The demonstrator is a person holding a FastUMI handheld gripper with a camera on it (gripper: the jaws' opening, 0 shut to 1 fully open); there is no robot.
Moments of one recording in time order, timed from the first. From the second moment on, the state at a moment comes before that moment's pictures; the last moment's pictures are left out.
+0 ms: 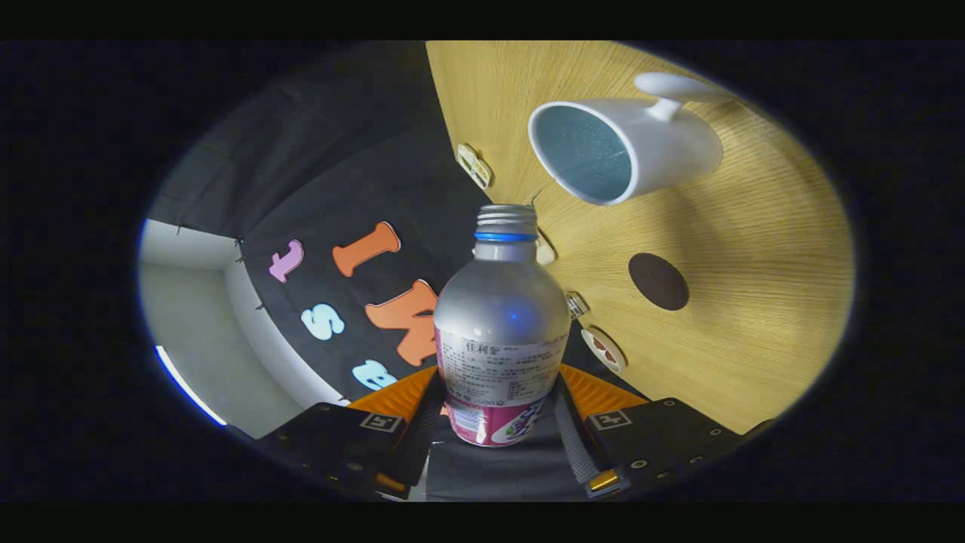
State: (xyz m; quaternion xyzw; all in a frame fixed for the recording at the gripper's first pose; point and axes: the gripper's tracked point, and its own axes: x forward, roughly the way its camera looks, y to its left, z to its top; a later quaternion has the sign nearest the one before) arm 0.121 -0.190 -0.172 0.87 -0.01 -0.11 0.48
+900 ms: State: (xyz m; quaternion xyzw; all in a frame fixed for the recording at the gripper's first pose) arm 0.123 -0.203 -0.151 0.90 -0.06 -0.09 0.43
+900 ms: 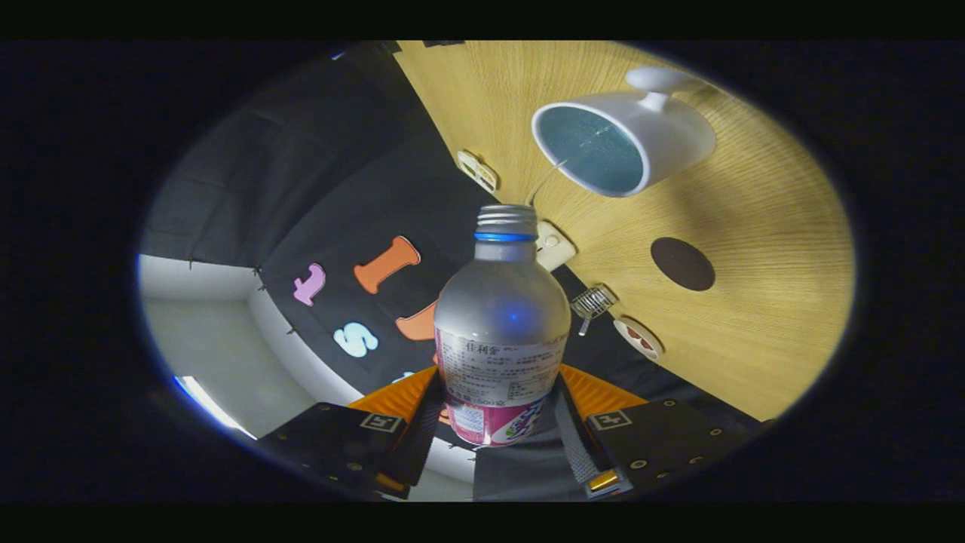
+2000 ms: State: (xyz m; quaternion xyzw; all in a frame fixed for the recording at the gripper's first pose) arm 0.121 -0.184 -0.200 0.81 0.01 -0.15 0.56
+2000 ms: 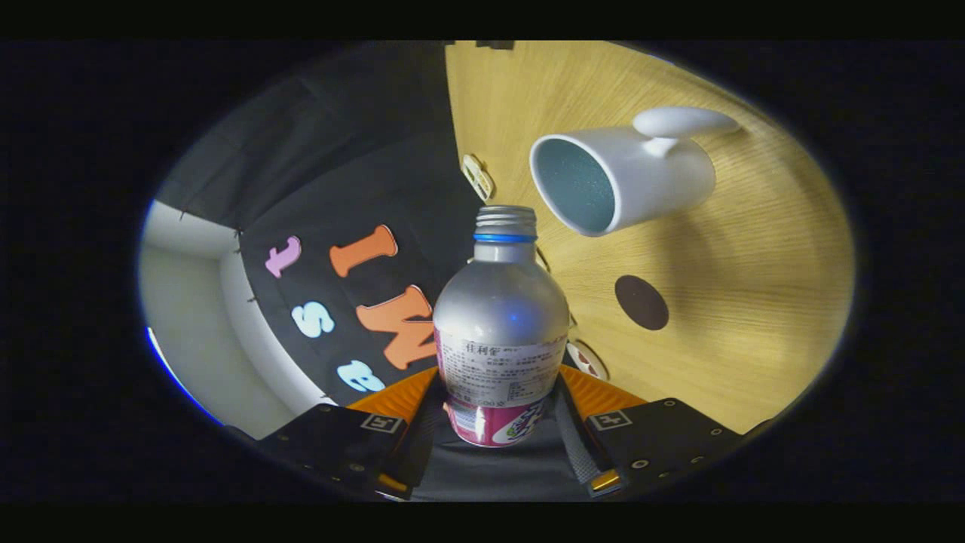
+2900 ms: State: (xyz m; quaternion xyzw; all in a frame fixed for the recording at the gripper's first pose) arm 0.150 -0.176 -0.134 0.41 0.03 -0.12 0.90
